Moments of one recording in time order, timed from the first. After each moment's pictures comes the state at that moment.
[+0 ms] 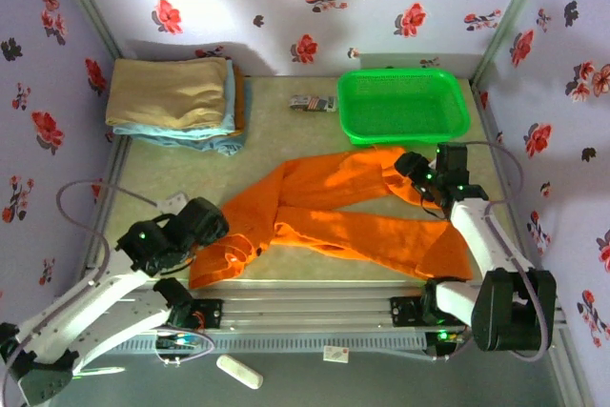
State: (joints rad) left arm -0.79 0.70 0.70 -1.15 -0.41 -1.19; right arm 0.02 1.14 0.68 -0.32 -0.25 0.76
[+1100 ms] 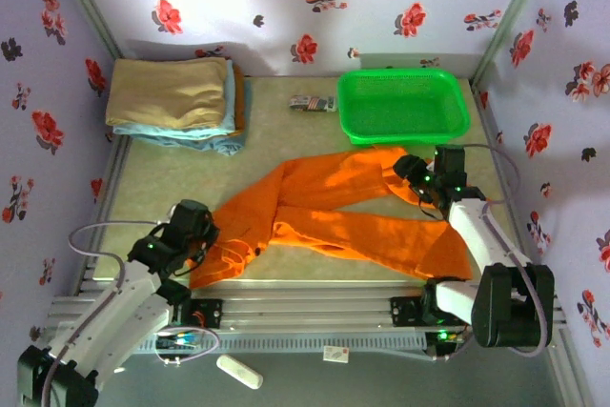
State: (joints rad) left arm -0.48 0.65 0.41 -0.72 -0.14 -1.30; right arm 0.02 1.15 0.65 -0.28 -0.26 0.77
